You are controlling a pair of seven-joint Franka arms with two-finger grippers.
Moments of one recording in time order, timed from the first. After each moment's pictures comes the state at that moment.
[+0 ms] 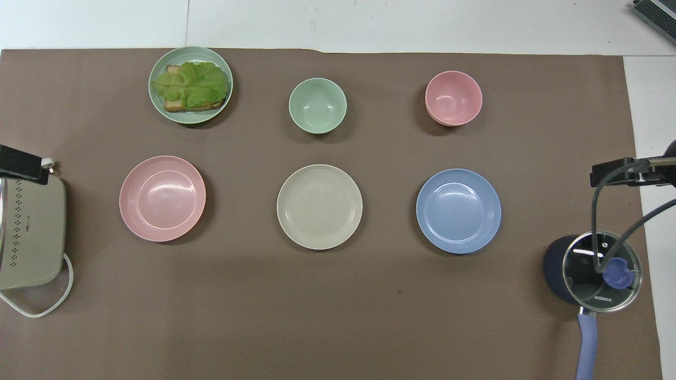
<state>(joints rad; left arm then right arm) 0.04 0.02 -0.07 -1.45 0.01 1.43 0.02 -0.09 -0.06 0.07 -1.65 -0.07 1.62 0.01</state>
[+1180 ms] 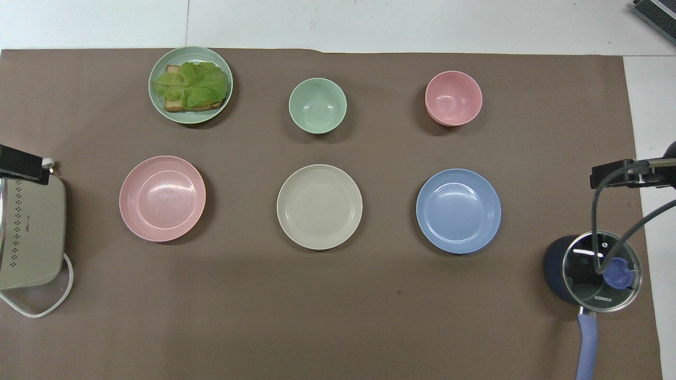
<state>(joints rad) 0.04 0.01 -0.07 -1.45 0.01 1.43 0.02 -0.09 -0.07 0.07 -1.65 -0.07 1.62 0.01</state>
